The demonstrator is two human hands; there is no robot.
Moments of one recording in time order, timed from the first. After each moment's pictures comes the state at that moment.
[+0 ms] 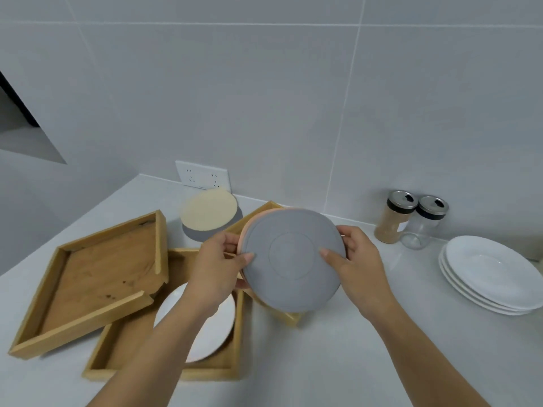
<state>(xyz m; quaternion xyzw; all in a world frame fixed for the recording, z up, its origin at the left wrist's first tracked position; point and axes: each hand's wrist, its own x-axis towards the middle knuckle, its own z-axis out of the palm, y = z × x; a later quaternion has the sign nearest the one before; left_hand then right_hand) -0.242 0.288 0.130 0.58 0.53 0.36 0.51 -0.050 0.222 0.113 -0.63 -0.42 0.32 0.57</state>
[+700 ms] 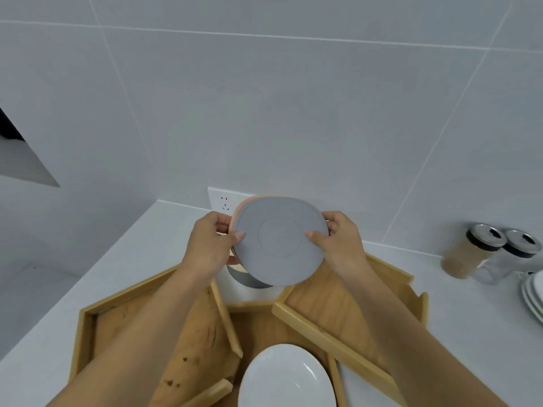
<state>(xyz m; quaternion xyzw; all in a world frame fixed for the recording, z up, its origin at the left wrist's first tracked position) -0.349 0.488 0.148 0.60 0.52 0.35 0.50 -0.163 0.419 0.126 -0.66 -0.36 0.33 0.57</state>
